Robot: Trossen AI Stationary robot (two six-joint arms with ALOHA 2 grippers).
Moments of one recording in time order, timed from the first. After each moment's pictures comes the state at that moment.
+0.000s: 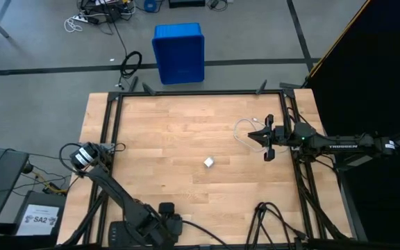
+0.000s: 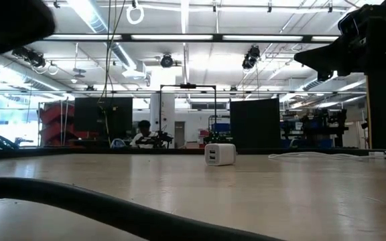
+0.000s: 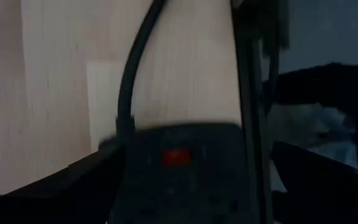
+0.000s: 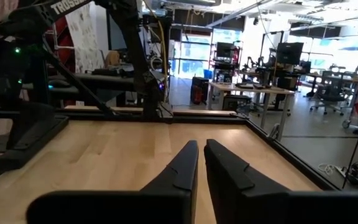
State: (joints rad) left arm -0.78 1.93 1.40 -0.56 -0.17 -0.71; right arm -0.19 0.46 0.01 0.54 -0.07 -0.07
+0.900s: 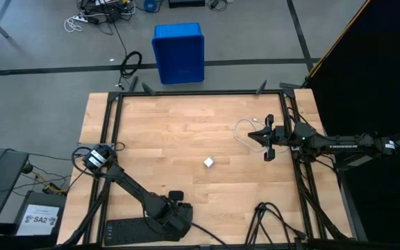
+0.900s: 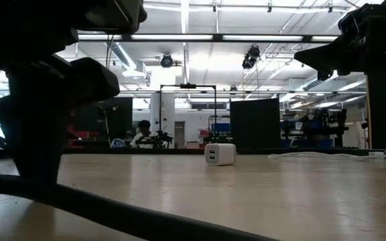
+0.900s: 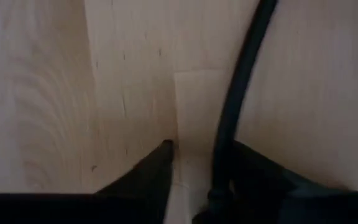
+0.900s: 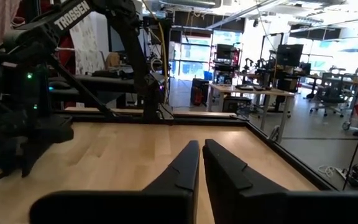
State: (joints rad) left arm -0.65 2.04 1.41 -0.64 -0.14 -0.55; right arm -0.19 0.46 0.01 0.55 -0.07 -0.07
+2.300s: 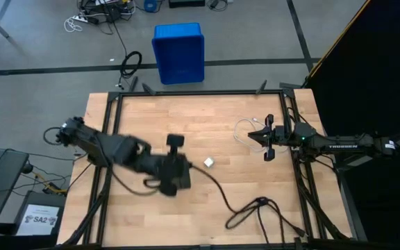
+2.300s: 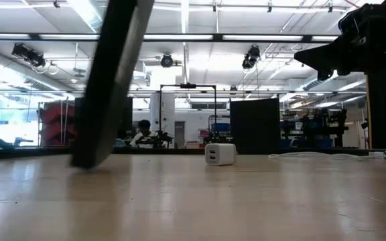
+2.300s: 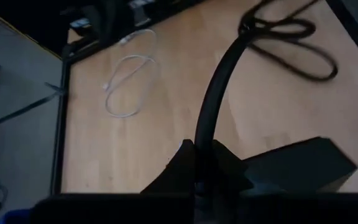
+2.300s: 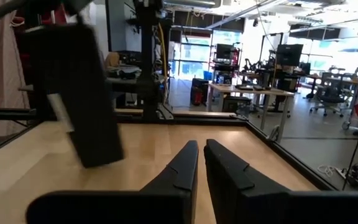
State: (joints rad) left arm -0.39 1.55 1.77 -0.99 -0.44 0.07; right arm -0.19 0.46 0.01 0.55 -0.07 -0.07
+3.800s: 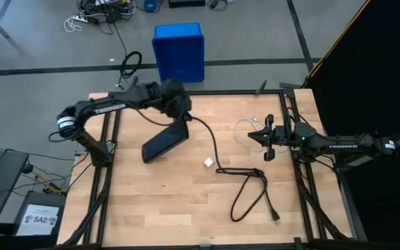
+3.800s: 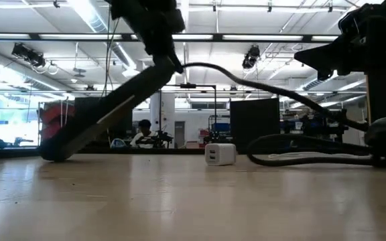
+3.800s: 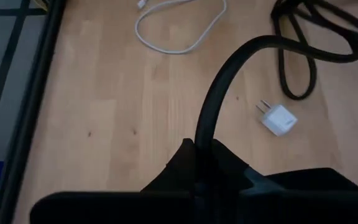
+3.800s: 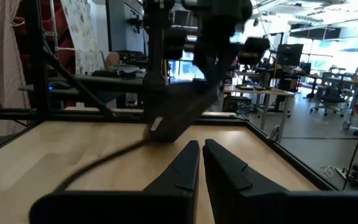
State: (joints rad) left arm 0.39 1.57 1.38 -0.66 0.26 0.31; right arm -0.19 0.46 0.01 0.55 -0.07 -0.07
